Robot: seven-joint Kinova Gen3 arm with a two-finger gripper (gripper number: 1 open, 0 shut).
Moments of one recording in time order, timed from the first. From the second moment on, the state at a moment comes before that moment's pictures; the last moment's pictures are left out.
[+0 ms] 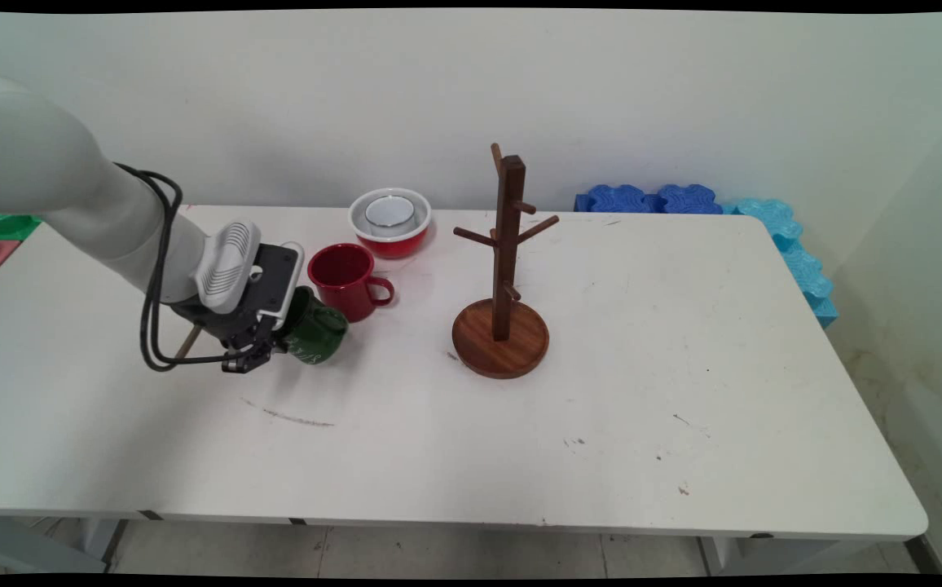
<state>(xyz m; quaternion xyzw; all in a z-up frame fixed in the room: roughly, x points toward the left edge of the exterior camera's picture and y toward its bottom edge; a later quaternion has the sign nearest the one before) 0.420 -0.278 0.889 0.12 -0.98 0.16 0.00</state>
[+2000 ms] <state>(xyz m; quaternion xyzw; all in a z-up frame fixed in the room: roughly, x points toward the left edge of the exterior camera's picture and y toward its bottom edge) 0.407 -0.286 0.853 0.13 -0.98 0.14 -0.01</state>
